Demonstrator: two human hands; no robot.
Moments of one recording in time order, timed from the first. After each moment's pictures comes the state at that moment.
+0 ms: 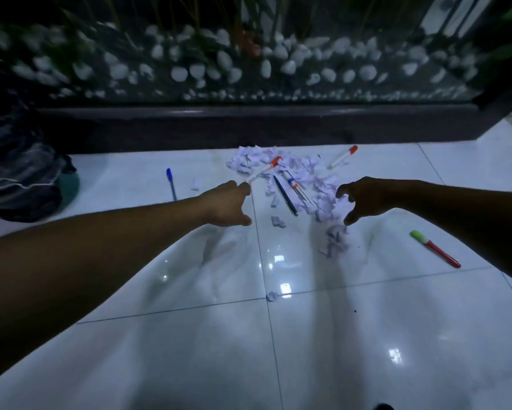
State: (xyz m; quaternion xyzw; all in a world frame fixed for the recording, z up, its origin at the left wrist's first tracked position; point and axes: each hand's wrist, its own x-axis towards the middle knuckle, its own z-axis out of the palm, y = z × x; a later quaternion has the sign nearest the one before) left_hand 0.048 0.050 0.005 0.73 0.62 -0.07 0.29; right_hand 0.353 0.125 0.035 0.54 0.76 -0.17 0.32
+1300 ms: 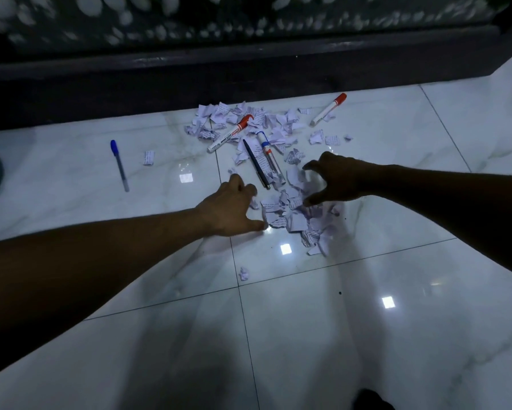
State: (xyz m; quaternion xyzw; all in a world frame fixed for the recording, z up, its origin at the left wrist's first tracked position) left_hand 0.122 0.057 -0.089 0.77 0.56 -0.04 0.29; right_hand 0.376 0.139 -0.042 0.50 0.80 -0.21 0.25
